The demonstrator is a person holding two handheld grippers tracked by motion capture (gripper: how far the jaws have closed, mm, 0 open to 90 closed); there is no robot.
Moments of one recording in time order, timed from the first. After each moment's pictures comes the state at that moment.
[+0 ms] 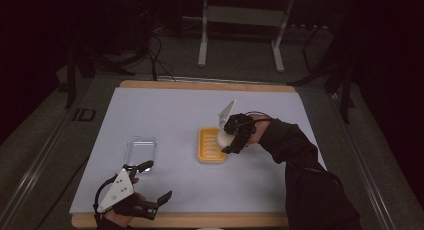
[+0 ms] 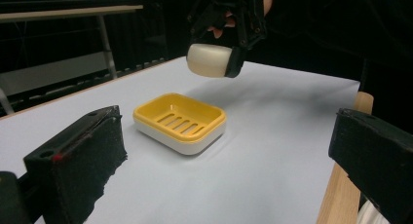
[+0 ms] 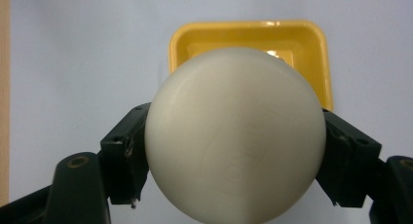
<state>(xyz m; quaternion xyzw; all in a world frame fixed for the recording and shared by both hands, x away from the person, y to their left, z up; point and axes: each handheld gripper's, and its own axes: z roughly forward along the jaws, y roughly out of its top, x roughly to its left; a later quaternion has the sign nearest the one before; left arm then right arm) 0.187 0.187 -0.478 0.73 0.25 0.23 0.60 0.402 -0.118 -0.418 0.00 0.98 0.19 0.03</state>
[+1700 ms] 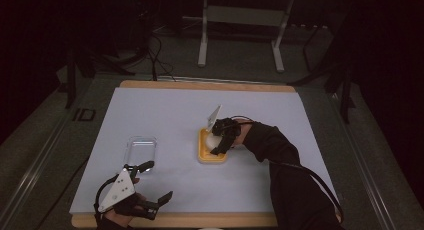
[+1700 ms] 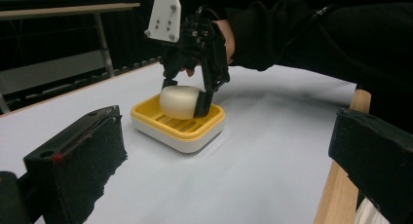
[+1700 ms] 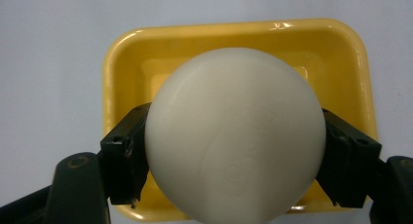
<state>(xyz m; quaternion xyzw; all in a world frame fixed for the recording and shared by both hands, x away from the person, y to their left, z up) 0.188 0.186 -0.478 0.73 0.25 0.22 0.60 0.436 -0.089 -0.482 0.00 0.98 0.20 0.00</state>
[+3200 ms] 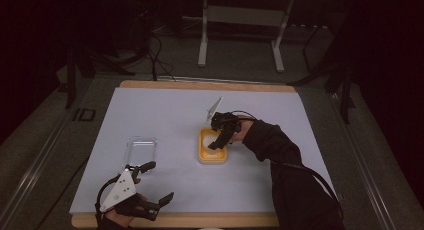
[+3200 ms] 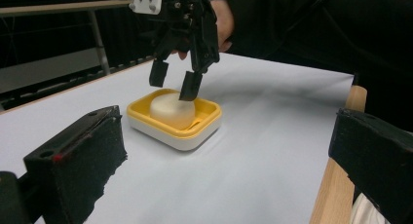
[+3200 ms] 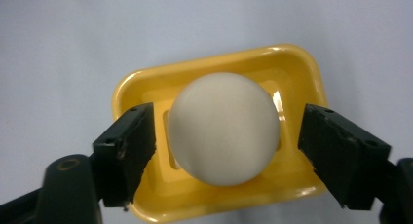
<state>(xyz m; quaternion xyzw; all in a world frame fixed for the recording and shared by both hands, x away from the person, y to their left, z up) 0.188 0.184 -0.479 0.74 0.25 0.22 0.59 0.436 -0.086 -0.457 0.07 0.98 0.21 0.01</state>
